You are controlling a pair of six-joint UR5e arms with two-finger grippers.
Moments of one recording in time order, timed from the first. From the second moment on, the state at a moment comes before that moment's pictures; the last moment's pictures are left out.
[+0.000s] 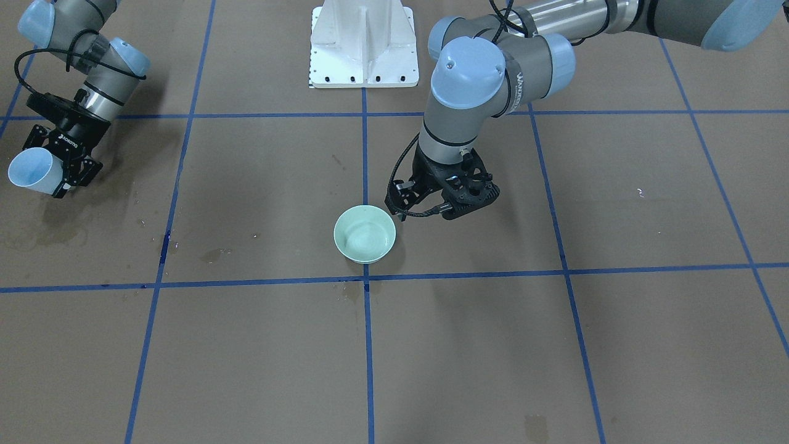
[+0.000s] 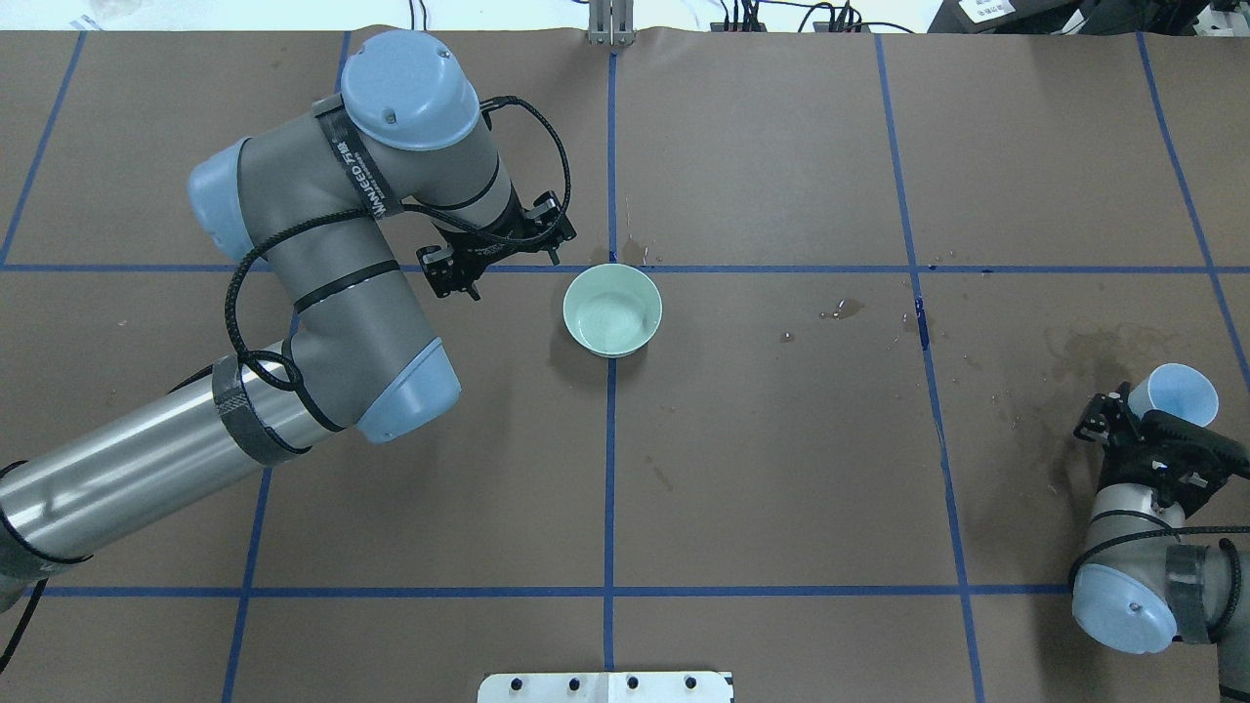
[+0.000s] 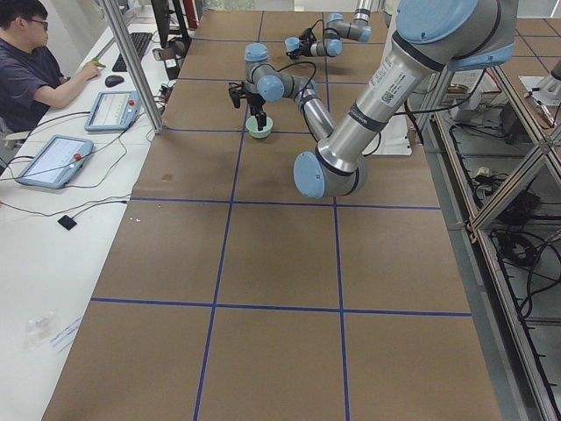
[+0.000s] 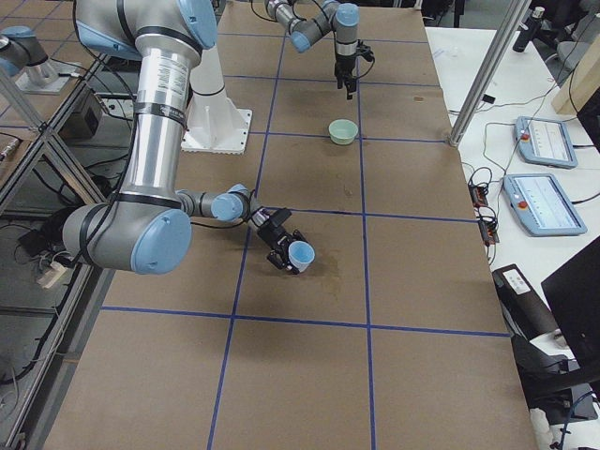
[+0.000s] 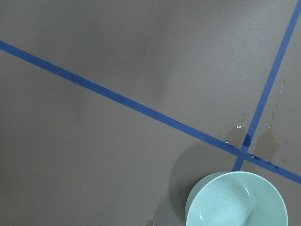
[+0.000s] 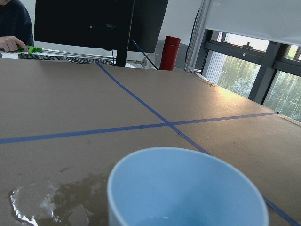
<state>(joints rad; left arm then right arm) -0.69 -2.35 -1.58 -1.58 -2.00 -1.53 0.22 -1.85 1.86 -1.59 0.72 2.17</state>
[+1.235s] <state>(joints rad) -0.69 -2.36 -1.59 -1.58 -2.01 -1.53 0.59 -1.74 1.78 -0.51 1.01 0.76</state>
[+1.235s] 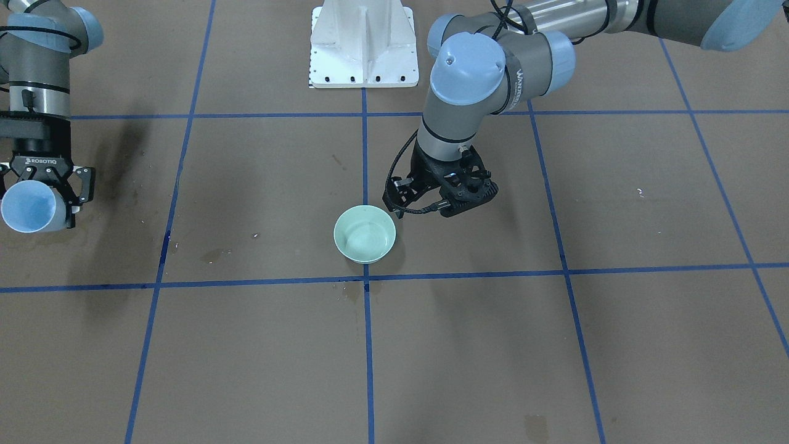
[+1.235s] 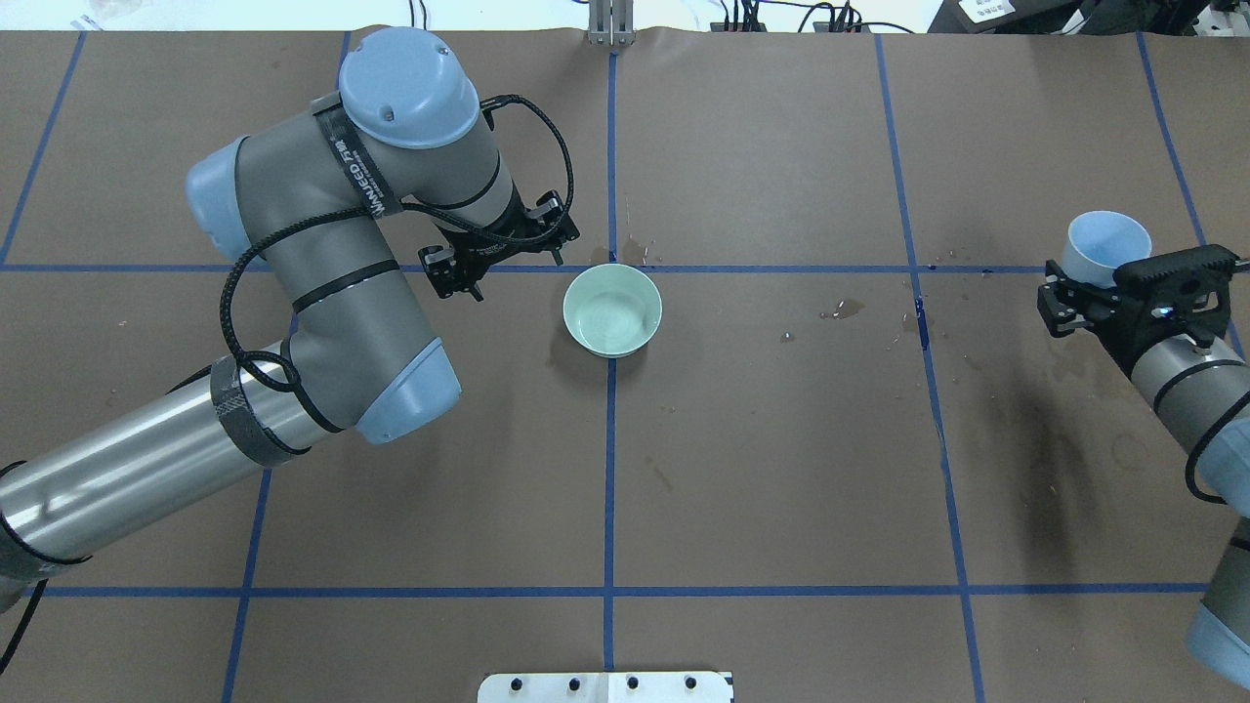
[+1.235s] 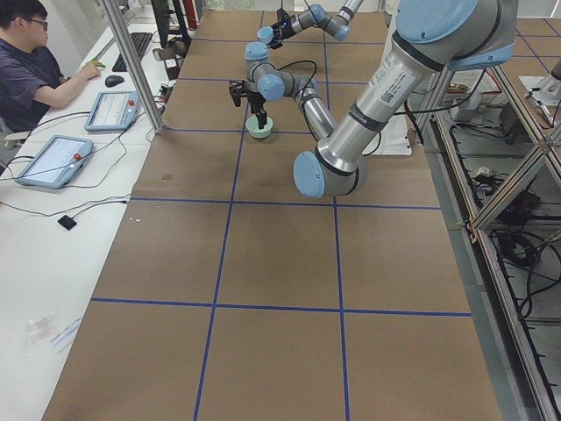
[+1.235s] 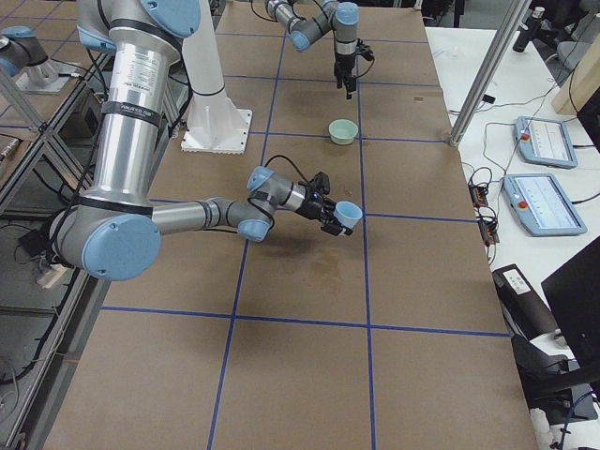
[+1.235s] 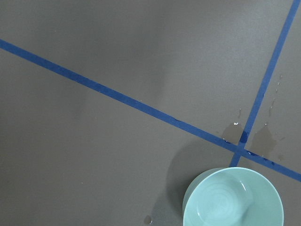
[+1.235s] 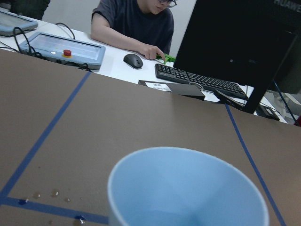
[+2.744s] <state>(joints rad) -0.80 -2.11 -1.79 -1.53 -2.01 -1.10 0.63 -1.26 1.70 -0.72 1.71 0.47</state>
